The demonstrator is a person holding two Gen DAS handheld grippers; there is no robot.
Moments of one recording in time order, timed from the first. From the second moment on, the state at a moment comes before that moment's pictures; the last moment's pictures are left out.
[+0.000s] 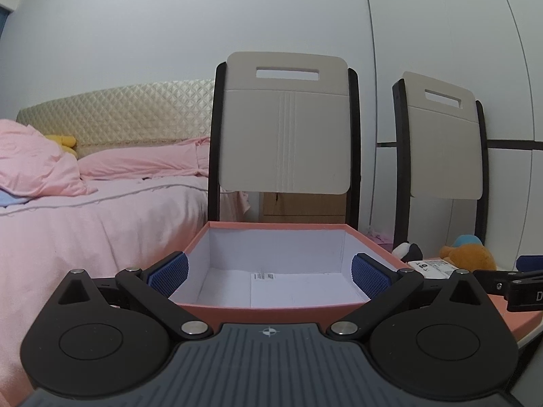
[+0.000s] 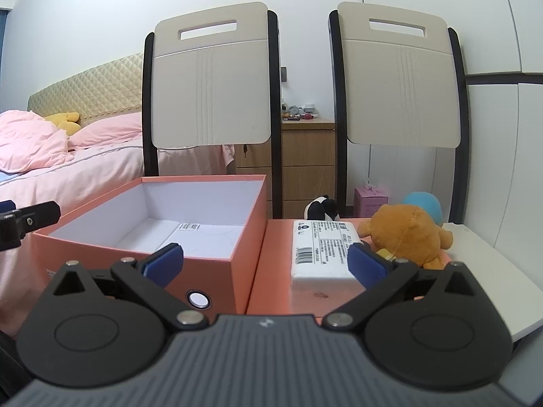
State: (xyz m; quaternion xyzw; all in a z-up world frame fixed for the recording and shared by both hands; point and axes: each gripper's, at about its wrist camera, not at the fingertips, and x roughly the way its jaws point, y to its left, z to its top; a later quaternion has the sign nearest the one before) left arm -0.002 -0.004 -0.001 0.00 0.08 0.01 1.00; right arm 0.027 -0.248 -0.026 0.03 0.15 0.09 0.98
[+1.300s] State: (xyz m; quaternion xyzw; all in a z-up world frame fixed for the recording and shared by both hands) left arm -0.029 -0.094 -0.034 0.00 0.09 -0.08 0.99; right arm -0.025 -0.303 -0.010 0.06 0.11 0.07 0.99
